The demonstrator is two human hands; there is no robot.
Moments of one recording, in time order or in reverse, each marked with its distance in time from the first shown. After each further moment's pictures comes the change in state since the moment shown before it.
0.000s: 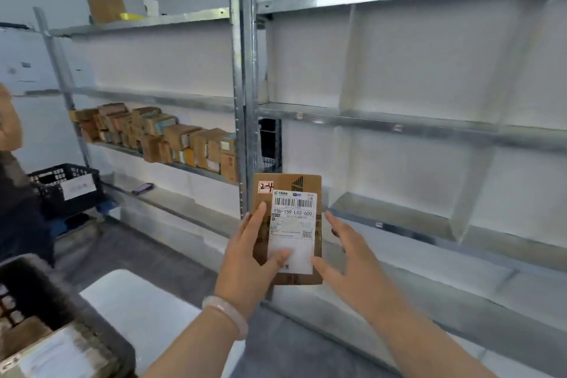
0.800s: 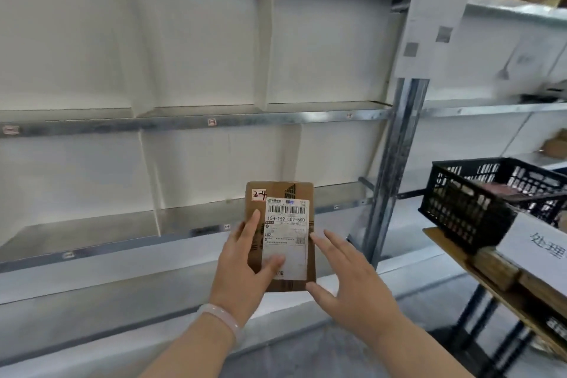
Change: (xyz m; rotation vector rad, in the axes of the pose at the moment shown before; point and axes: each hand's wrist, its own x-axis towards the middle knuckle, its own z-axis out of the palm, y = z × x) left_hand -0.147 0.276 0.544 -0.281 -0.620 0.340; right_hand -0.315 0.263 -0.443 -0.709 0.292 0.546
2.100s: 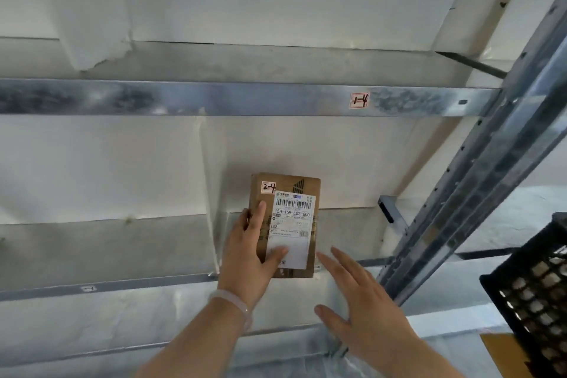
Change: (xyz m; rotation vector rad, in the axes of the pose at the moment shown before) left_hand 0.359 -0.149 0.363 0.169 0.007 -0.204; right_hand 0.337 0.403 0.114 0.043 -0.512 0.030
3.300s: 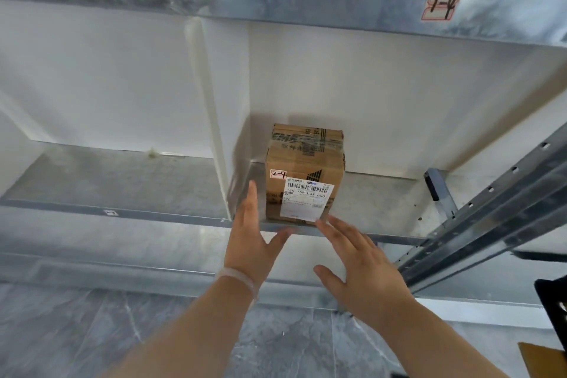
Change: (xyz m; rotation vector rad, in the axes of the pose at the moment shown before) left_hand -0.035 -0.038 0.041 0.036 0.125 -0.261; right_hand 0.048 0.031 0.040 -0.053 -0.040 -0.194
